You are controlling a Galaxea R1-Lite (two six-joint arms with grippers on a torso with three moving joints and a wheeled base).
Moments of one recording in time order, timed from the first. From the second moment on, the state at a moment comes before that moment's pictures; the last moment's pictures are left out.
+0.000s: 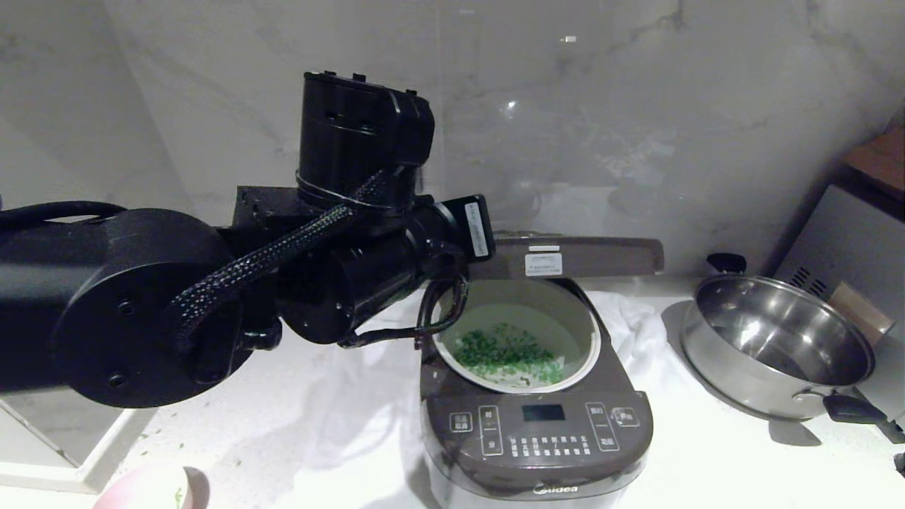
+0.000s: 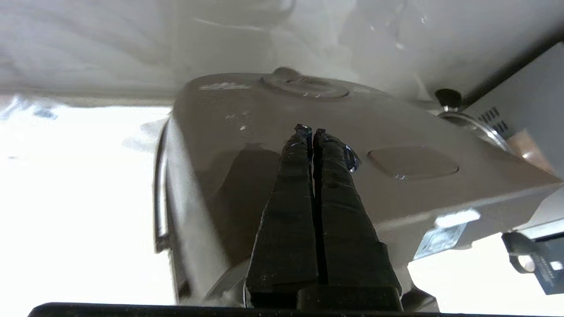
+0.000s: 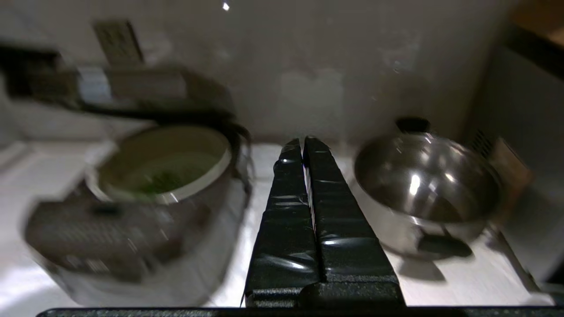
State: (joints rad) left arm -0.88 1.72 -1.29 -0.19 0.41 -0.46; right arm 0.01 0.39 -0.55 0.04 0.11 0.07
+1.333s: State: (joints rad) left arm -0.89 1.67 -1.13 -0.18 0.39 -0.50; right arm 0.43 1.54 -1.08 0.03 0.04 0.46
